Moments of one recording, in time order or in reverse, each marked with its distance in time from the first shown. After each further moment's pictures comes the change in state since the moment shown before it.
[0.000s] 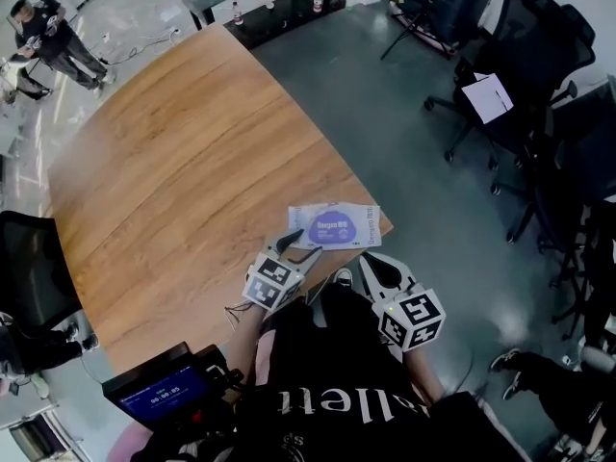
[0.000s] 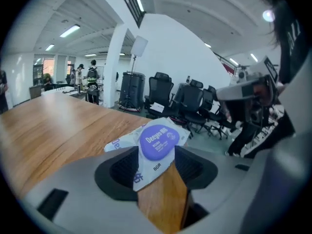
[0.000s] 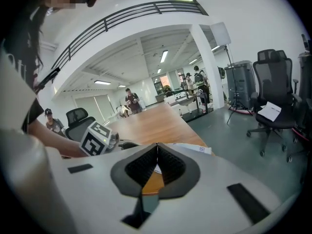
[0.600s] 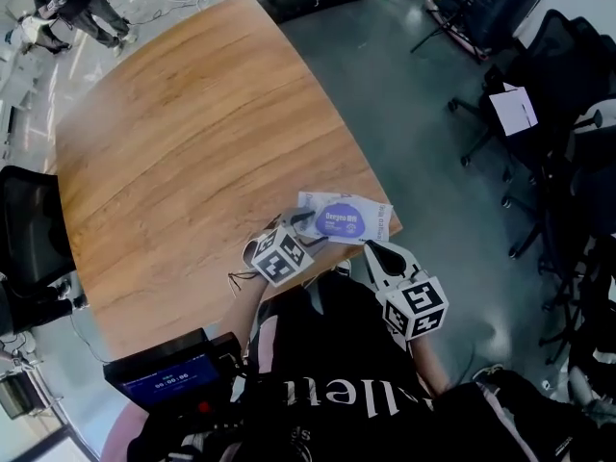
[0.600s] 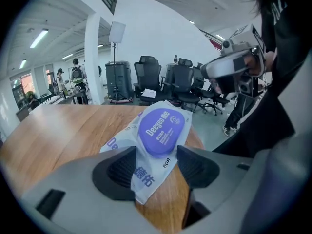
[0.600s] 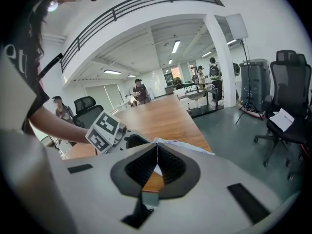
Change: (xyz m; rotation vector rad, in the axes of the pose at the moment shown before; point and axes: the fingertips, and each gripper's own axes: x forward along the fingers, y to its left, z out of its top) left arm 0.046 0.018 -0.040 0.229 0.186 -0.032; right arm 0.031 -0.019 -0.011 -0.112 0.112 0.096
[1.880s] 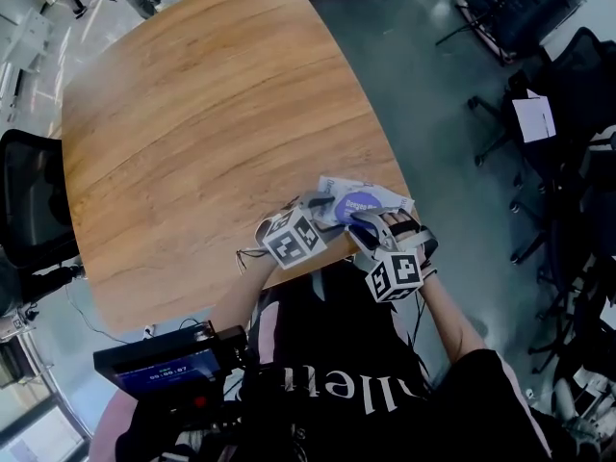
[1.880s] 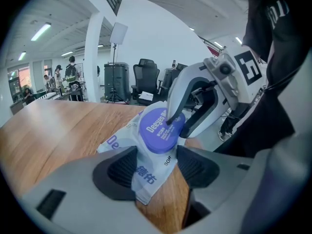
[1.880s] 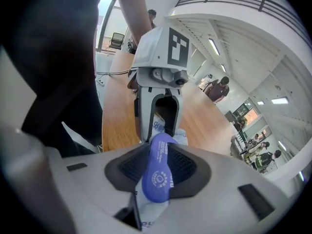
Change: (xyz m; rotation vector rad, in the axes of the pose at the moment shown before) left arm 0.005 0.000 -0.003 -0.025 -0.051 -0.061; right arm 0.092 0.024 -0.064 -1.247 0.284 0.272
